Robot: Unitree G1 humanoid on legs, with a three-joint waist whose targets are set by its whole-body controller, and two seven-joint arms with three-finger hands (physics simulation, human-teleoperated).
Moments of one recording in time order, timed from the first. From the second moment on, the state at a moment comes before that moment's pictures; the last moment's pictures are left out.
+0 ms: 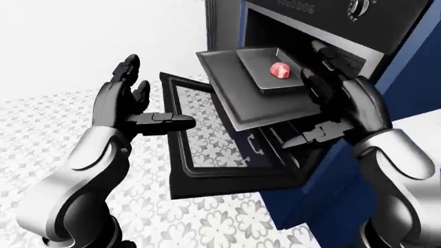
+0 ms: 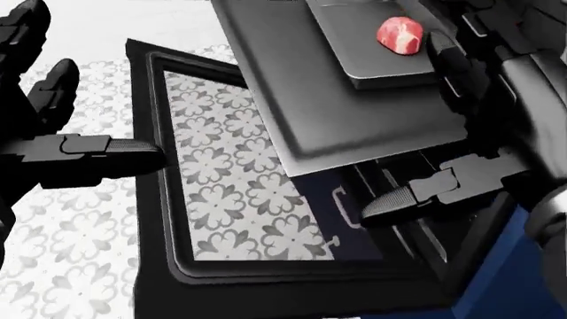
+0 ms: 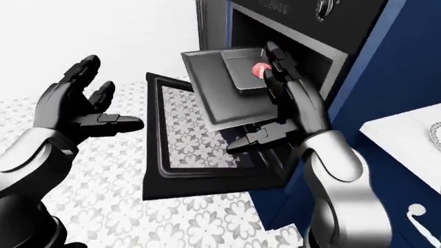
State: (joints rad) left arm -0.59 0.28 0.28 -0.69 -0.55 1.25 0.30; right arm -0.51 -0.28 -0.23 -0.81 0.14 1.12 0.25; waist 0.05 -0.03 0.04
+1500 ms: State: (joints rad) left arm -0.64 0.31 0.28 -0.65 -0.61 1.25 0.32; right arm -0.64 -0.39 -0.28 -0.76 0.24 1.19 0.12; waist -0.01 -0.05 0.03
